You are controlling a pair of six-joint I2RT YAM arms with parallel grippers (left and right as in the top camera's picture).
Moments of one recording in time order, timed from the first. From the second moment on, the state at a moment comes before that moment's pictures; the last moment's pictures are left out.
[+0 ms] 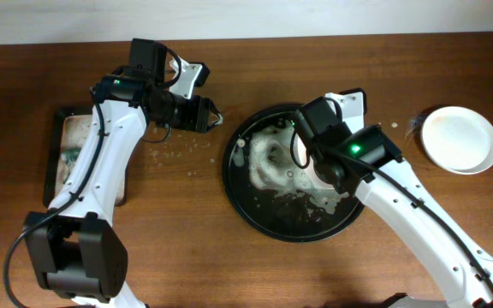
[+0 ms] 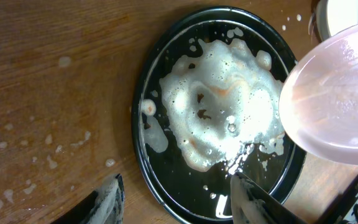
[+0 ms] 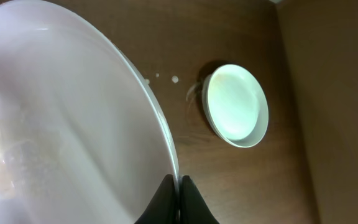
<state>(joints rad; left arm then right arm) -0.16 1.83 1.65 -0.96 0.53 0.05 0.52 1.50 1.39 -1.14 0.79 0.36</state>
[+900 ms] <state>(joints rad) -0.16 1.83 1.65 -0.96 0.52 0.05 0.57 1.55 1.40 -1.14 0.90 0.32</state>
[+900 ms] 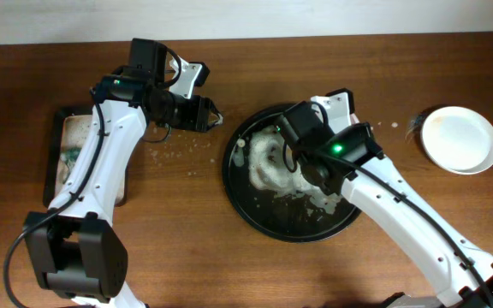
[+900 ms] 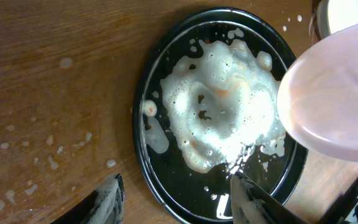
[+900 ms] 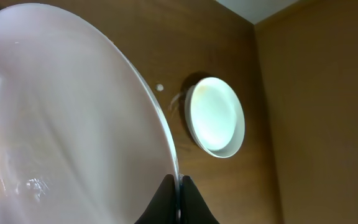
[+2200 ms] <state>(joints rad) -0.17 1.73 1.65 -0.96 0.51 0.05 -0.59 1.53 1.48 -0.89 -0.50 0.28</state>
